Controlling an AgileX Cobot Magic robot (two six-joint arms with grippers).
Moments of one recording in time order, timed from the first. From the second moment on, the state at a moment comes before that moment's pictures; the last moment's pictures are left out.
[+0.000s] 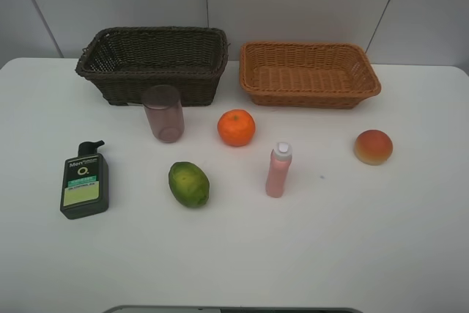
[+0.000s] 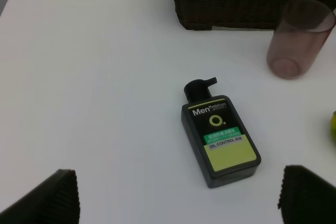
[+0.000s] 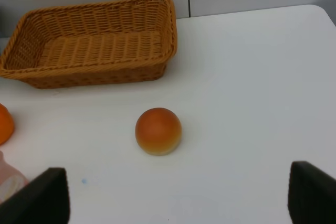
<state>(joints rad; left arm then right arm) -0.01 -0.01 -0.50 0.01 1.06 0.00 -0.01 -0.01 -0.52 -0.05 1.06 0.07</state>
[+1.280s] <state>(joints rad) -0.01 -0.01 -0.50 0.01 1.06 0.00 -0.01 -0.01 -0.52 -0.05 1.06 0.07</state>
